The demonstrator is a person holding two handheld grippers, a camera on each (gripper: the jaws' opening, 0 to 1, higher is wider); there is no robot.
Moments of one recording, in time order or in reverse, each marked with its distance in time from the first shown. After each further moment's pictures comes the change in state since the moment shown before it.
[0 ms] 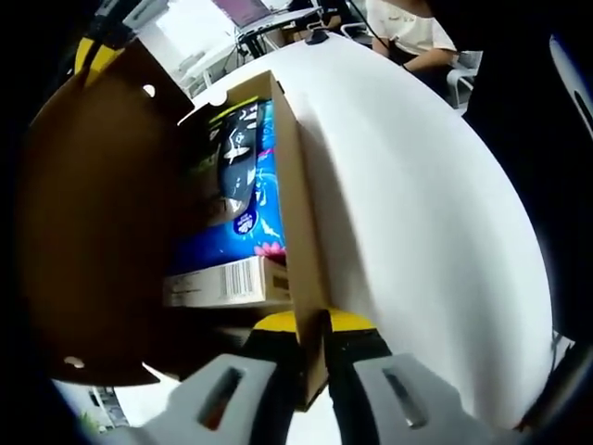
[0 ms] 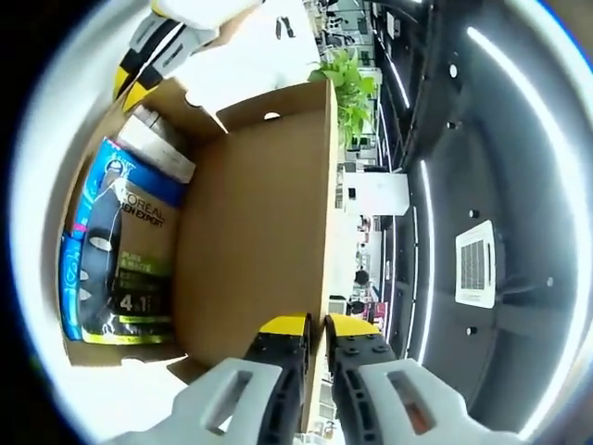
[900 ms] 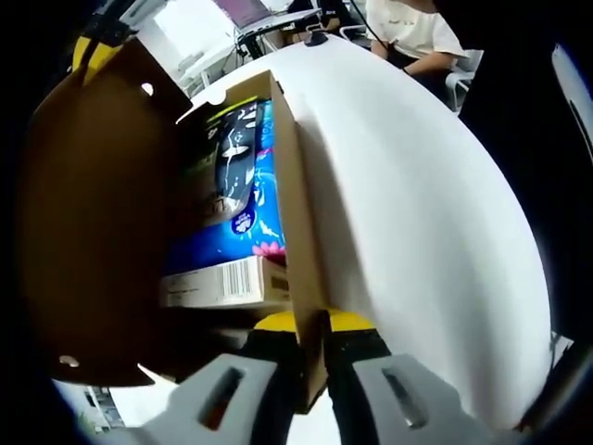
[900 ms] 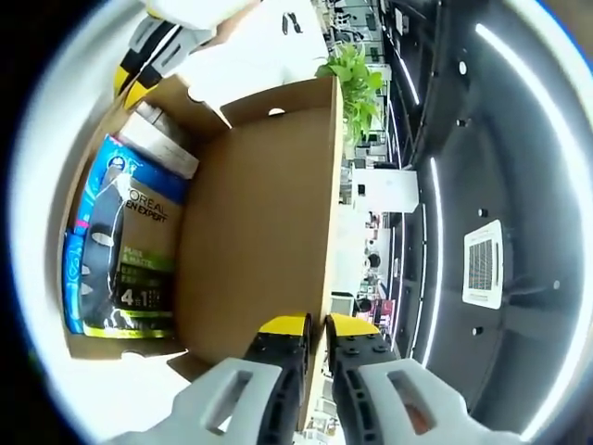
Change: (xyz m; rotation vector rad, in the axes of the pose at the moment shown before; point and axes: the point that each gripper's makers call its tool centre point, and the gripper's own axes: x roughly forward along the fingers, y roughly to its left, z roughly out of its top) left arm 0.001 0.000 -0.002 -0.011 -0.016 -0.020; right arm 0.005 0.000 0.001 -0.001 0.023 0.046
